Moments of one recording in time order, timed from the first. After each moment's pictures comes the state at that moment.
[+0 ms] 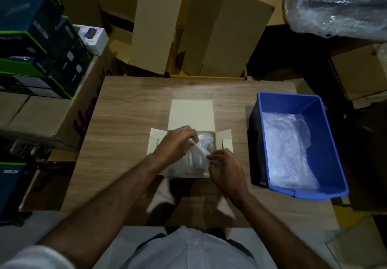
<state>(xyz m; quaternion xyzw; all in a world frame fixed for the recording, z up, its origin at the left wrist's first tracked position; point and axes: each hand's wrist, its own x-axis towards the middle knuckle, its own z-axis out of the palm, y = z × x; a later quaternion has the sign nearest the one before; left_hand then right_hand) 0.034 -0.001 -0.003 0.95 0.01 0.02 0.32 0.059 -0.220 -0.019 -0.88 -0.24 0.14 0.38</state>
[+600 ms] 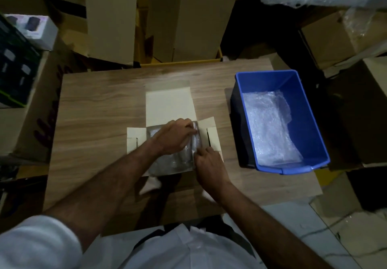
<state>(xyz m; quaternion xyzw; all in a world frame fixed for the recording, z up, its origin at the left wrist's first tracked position) 0.088 -0.011 -0.055 0.97 -0.16 -0.06 0.15 0.044 -0.204 -0.041 -0.93 -0.33 0.15 0.10</state>
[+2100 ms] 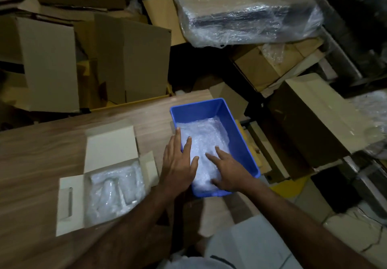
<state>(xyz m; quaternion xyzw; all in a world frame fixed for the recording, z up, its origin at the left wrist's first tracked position) 0.121 -0.222 -0.010 0.97 -0.02 0.08 0.22 0.169 -0.423 -0.018 -0.94 -0.25 0.21 0.08</state>
